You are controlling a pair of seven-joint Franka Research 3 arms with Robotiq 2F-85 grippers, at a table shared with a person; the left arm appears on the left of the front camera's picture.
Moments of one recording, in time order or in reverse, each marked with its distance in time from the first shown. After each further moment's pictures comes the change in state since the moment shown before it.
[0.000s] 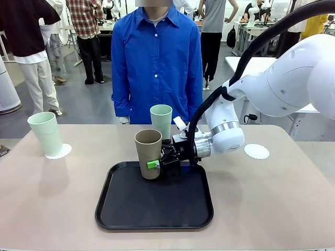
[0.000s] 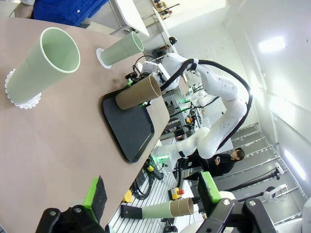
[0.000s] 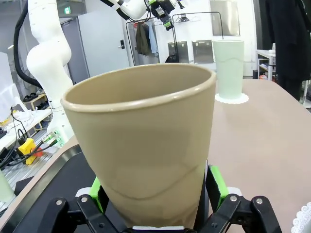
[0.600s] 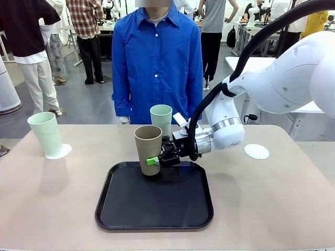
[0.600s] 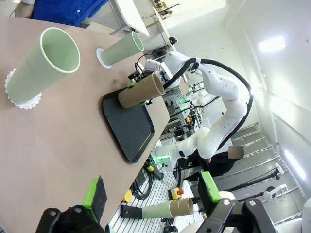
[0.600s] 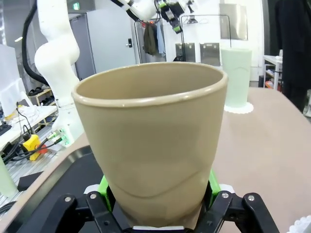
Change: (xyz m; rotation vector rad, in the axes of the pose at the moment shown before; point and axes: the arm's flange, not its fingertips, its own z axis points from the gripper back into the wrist) left arm 0.000 0.000 0.000 0.000 0.000 0.000; right arm 0.020 0.001 0.004 0.039 -0.002 0.047
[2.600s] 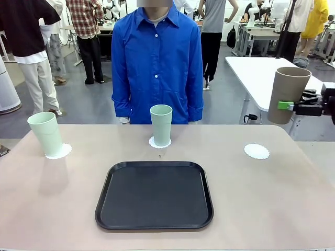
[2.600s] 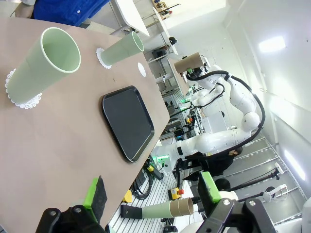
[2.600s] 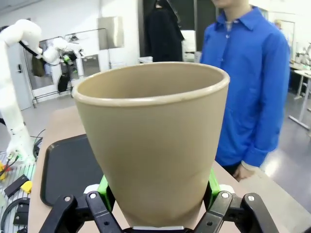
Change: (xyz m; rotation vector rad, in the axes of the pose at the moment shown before) left arm 0.000 0.001 0.001 0.000 0.000 0.001; right arm 0.122 0.166 0.408 -0.684 -0.017 -0.035
